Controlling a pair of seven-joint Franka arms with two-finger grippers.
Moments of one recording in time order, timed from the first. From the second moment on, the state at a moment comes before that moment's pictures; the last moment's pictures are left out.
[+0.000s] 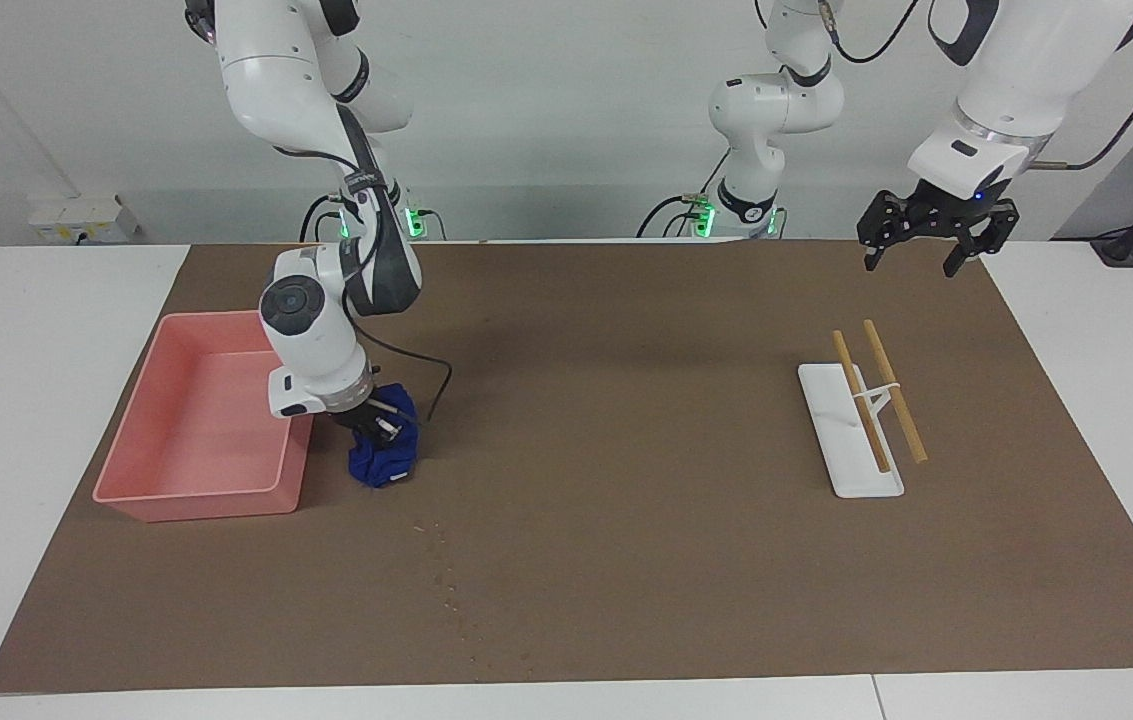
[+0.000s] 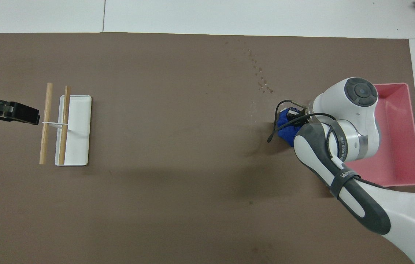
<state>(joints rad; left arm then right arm) 0.00 -0.01 -0.12 -1.56 0.03 1.55 0.06 0.01 0.31 0.14 -1.99 0.00 2.25 0.70</state>
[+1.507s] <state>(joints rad) 0.01 -0.03 -0.11 -1.56 -0.05 1.53 0.07 -0.33 -0.05 0.13 -2.10 0.03 1.97 0.08</state>
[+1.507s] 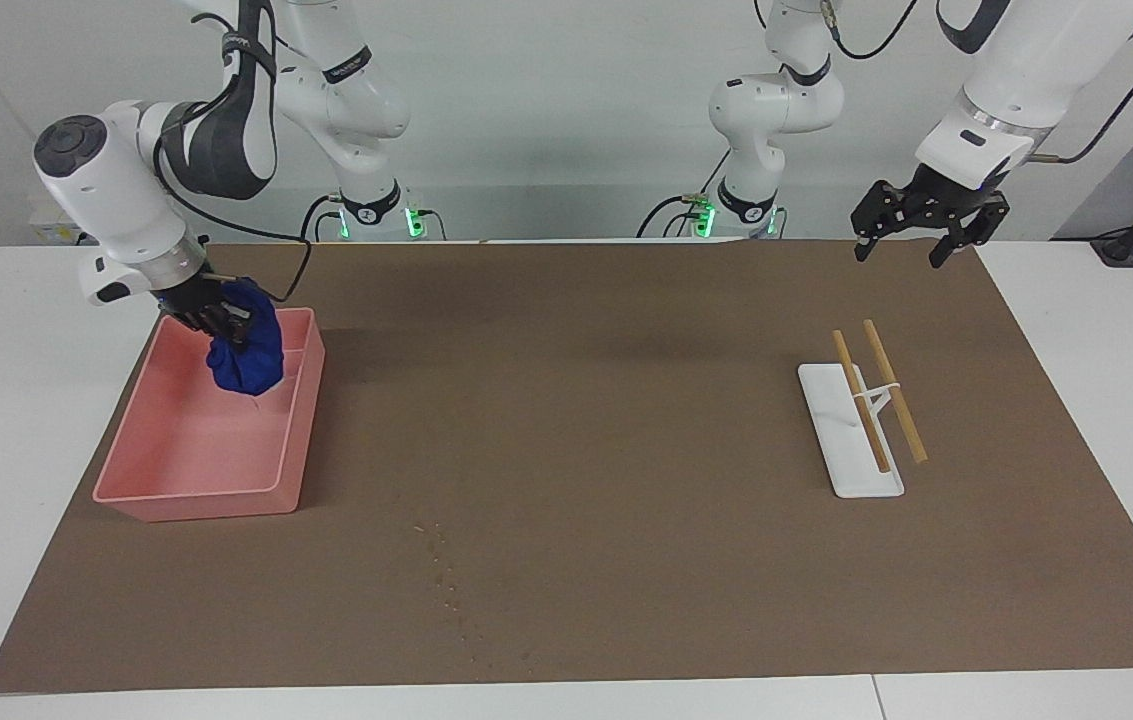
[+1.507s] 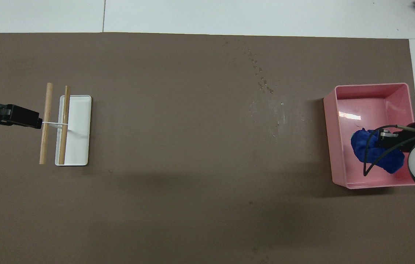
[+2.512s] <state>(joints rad) 0.01 -0.03 -0.11 -1.56 -0.05 1.53 0.07 -0.28 -0.02 0.15 -1.95 0.02 1.84 0.08</state>
